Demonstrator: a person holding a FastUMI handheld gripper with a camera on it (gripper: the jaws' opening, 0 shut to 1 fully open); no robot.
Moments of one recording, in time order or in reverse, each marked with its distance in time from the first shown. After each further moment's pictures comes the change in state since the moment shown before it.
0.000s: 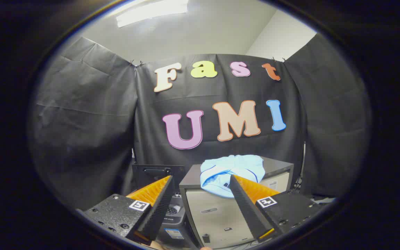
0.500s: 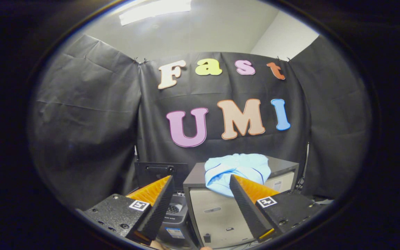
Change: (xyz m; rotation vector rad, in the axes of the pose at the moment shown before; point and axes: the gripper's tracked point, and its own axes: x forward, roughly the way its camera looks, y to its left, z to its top) arm 0.008 0.013 -0.008 -0.015 0.017 0.031
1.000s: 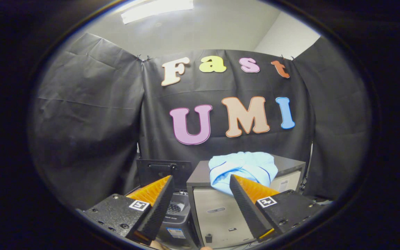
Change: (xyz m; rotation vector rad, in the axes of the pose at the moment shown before) arm 0.011 0.009 -0.010 -0.010 0.017 0.021
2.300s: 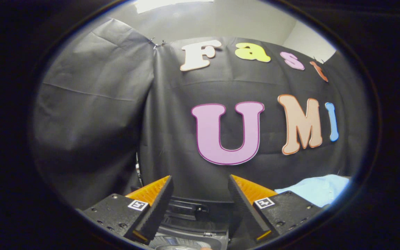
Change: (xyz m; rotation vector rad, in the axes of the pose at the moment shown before) arm 0.340 0.162 0.003 -0.036 -0.015 0.063
